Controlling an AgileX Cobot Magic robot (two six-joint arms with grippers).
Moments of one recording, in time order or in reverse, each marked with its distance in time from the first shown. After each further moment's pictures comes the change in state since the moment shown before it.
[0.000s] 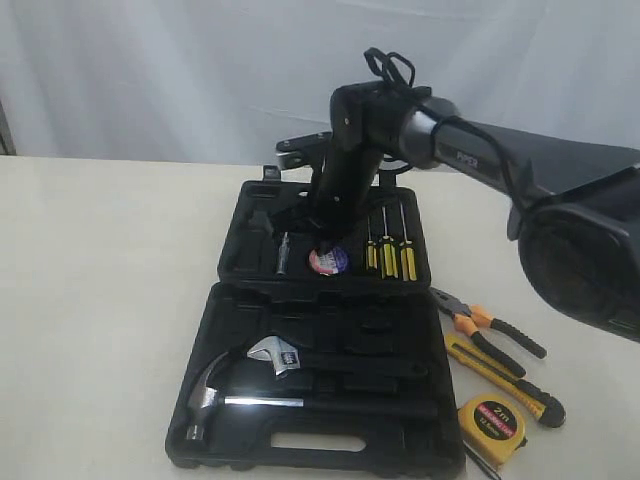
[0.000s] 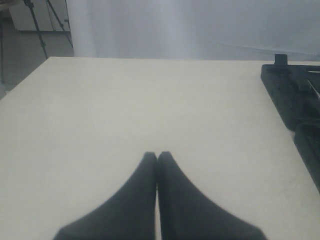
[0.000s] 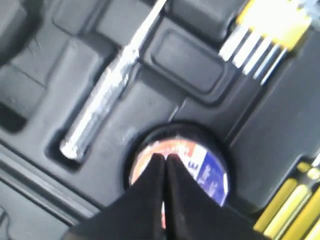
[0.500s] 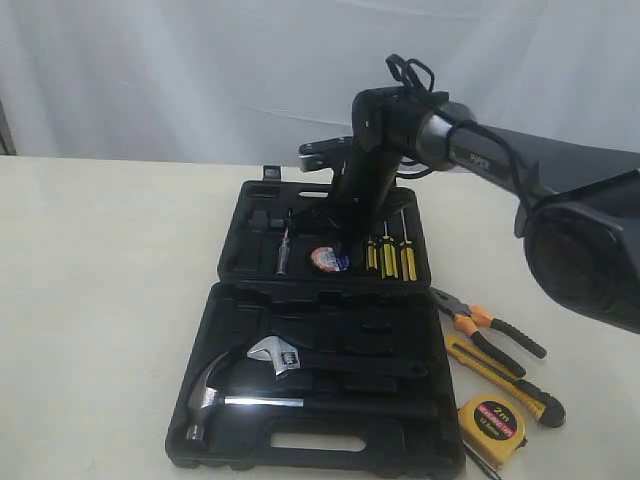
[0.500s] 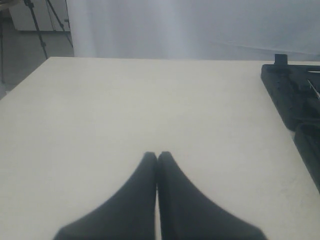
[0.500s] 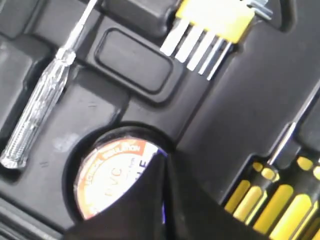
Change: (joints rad) left arm 0.000 0.000 0.000 0.000 0.000 0.000; right arm -0.049 0.036 -0.019 0.011 0.011 -0.011
